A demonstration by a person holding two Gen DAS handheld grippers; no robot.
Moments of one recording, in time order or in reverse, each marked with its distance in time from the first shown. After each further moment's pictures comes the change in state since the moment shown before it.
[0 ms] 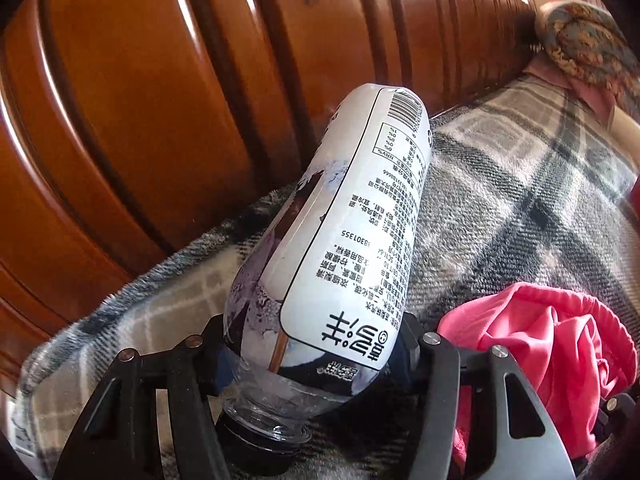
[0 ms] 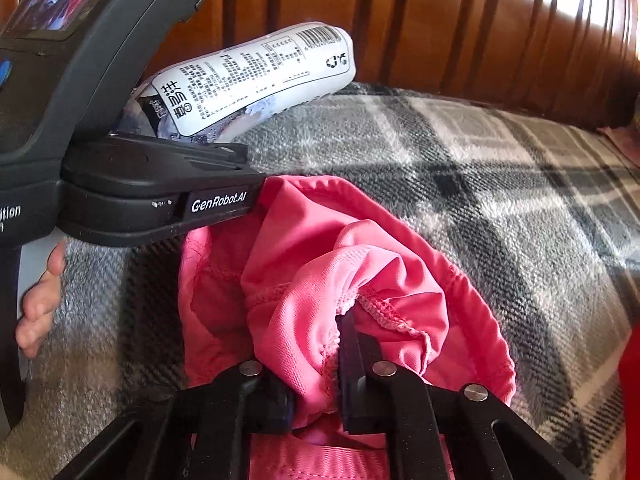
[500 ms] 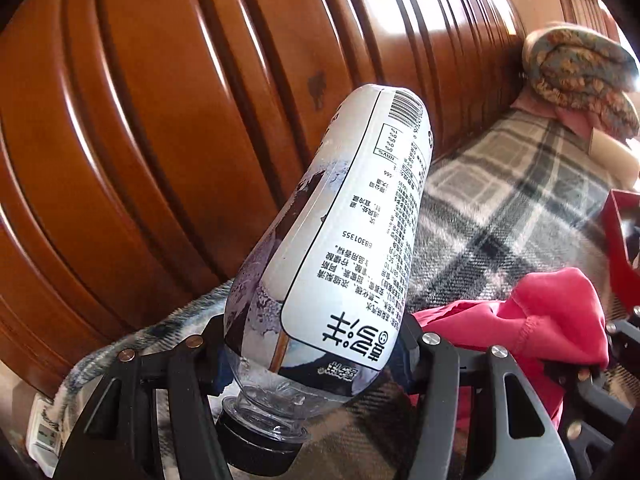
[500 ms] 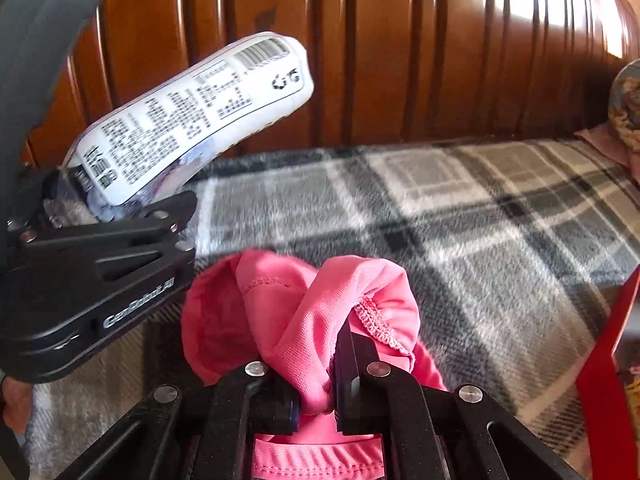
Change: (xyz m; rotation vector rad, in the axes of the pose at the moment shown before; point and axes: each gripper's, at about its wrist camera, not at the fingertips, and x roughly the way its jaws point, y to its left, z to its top) left arm -0.084 0.006 0.003 -0.015 -0.148 0.029; right arm -0.052 -0.025 0.019 0.113 -0.121 0.036
